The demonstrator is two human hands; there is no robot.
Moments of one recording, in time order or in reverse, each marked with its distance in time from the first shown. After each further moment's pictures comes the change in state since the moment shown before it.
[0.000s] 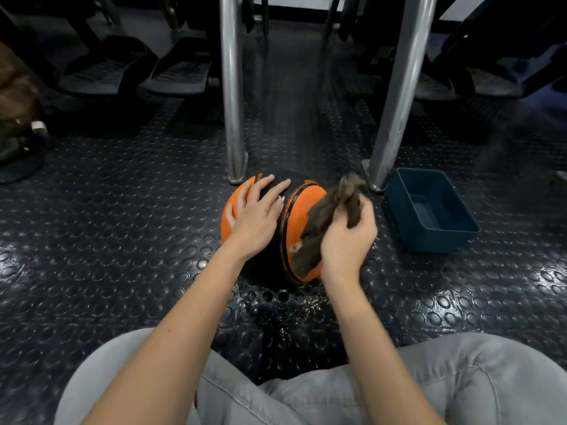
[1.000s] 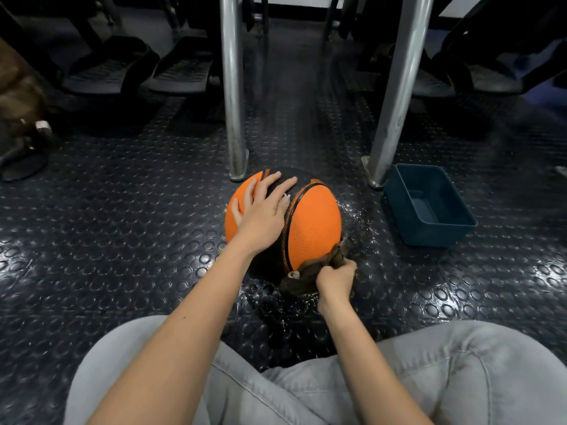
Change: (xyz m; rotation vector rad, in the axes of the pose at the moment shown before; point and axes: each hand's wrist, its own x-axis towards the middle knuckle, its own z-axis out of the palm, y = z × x) left_hand -0.005 0.006 0.008 0.087 -0.016 0.029; right_hand -0.020 0.086 -0.024 -0.196 -0.058 0.644
